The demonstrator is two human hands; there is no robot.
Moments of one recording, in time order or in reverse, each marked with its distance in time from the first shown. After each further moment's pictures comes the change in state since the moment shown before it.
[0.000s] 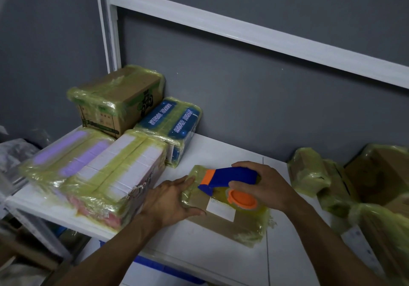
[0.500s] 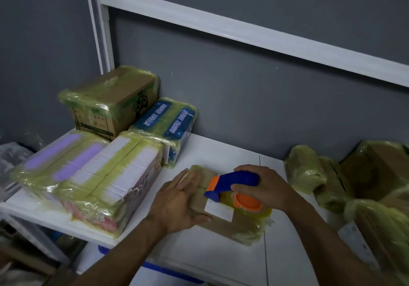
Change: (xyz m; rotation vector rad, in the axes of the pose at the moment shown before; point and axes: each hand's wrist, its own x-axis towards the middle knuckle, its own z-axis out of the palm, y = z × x) left_hand 0.002 0.027 -0.001 0.056 0.004 0.143; right_hand 0.003 0.019 -0.004 -0.123 -0.019 0.056
